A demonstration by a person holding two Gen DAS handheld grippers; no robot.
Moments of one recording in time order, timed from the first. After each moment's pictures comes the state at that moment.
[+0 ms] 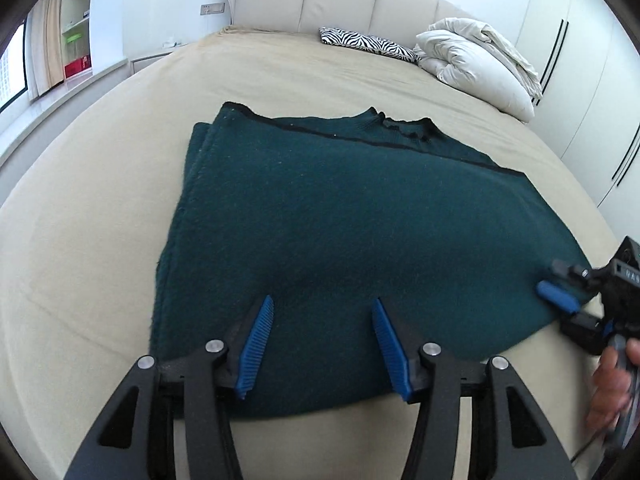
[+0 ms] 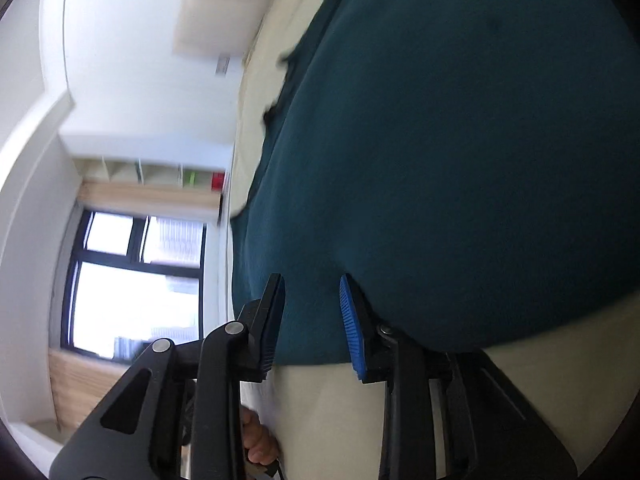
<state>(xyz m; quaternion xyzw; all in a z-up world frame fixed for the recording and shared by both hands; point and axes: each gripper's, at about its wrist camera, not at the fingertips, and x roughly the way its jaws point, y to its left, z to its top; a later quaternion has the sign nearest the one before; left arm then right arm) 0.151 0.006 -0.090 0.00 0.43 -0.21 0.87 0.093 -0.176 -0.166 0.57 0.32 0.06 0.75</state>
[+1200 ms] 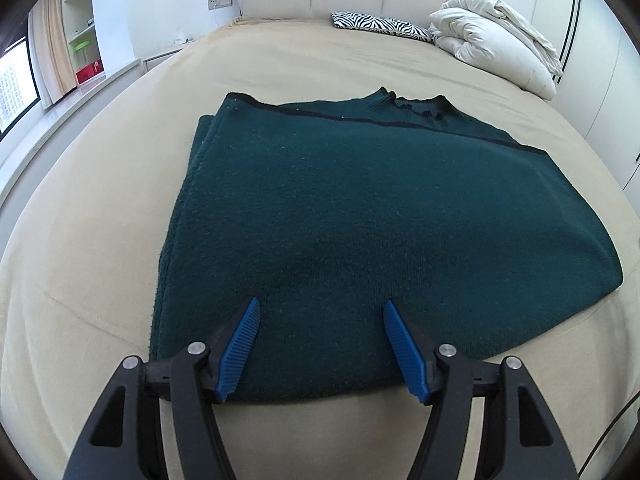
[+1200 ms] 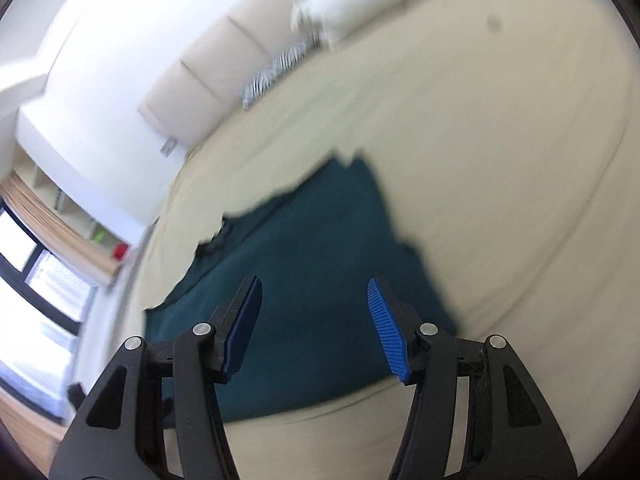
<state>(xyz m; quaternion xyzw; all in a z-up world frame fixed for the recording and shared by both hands) 0.147 -0.015 -0.092 0.04 0.46 -0.17 0.87 0.025 -0.202 -0.061 0.31 0.21 -0.19 0.91</state>
